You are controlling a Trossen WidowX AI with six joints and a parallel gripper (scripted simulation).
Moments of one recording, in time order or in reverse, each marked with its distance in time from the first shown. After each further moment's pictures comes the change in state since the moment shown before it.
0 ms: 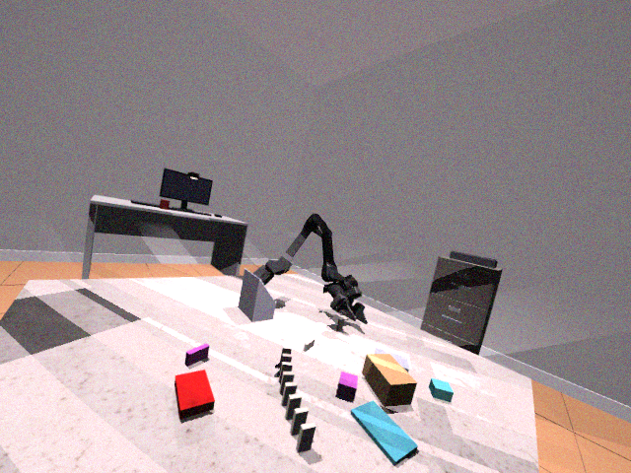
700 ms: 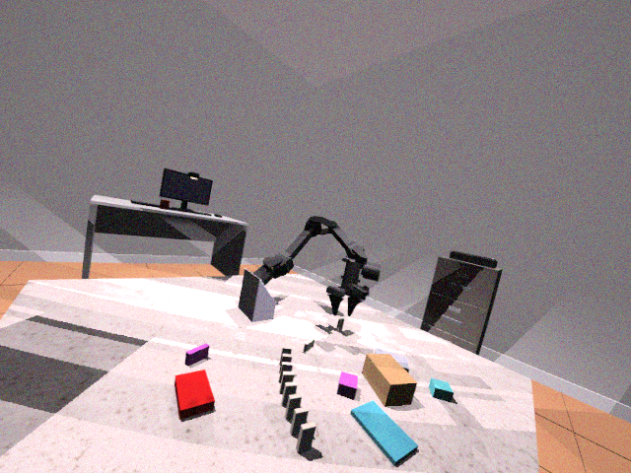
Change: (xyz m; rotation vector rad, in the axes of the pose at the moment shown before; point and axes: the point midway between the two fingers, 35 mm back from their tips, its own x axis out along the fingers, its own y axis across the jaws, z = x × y) arm -0.029 -0.057 0.003 0.080 1.074 0.121
